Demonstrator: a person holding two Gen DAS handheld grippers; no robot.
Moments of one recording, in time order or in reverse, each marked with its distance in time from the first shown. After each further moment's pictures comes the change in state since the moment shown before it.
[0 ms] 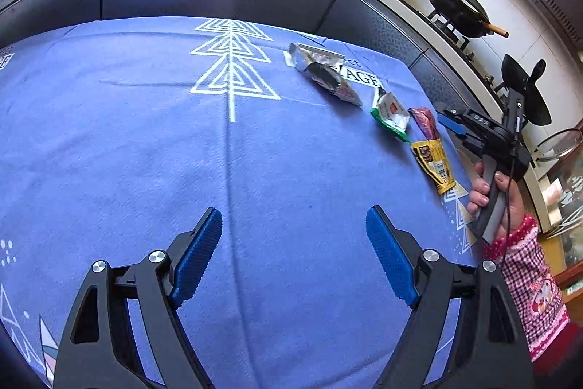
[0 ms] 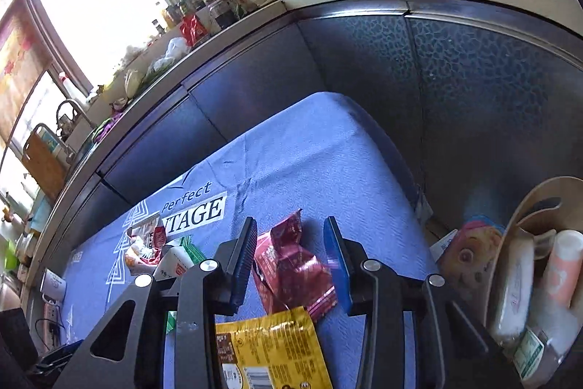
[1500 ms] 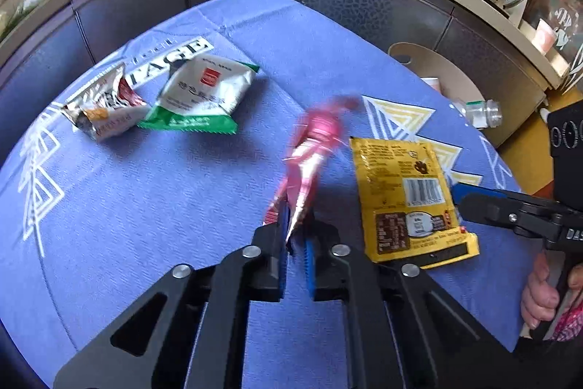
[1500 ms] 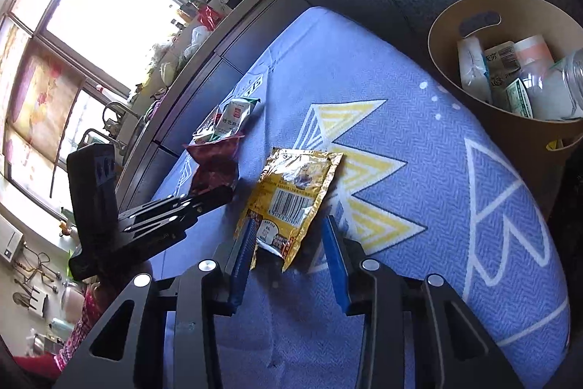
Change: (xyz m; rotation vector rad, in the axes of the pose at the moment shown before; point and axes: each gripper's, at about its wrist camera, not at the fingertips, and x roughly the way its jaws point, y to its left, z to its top) left arm 0.113 -0.164 -0.001 0.533 0.187 -0.016; right arm -0.107 -0.013 -0.160 0.195 0.068 0.163
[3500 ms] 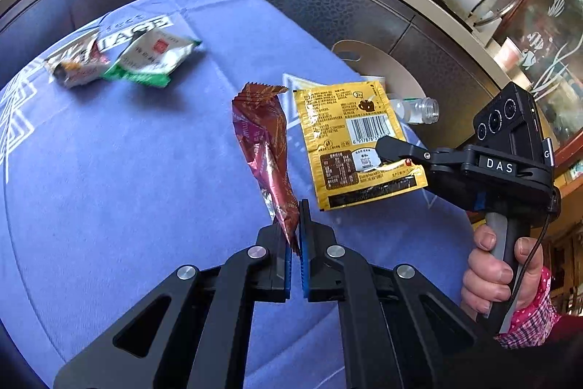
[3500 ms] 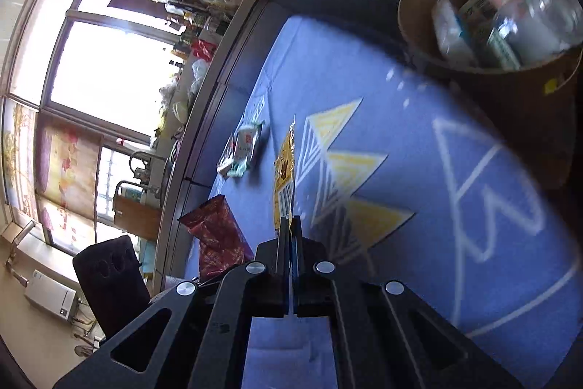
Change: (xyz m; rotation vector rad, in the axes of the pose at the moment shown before) left arm -0.027 -0.046 -0.016 -0.071 0.017 -0.152; right arm -0.037 -0.038 0.009 0.249 -0.058 0.152
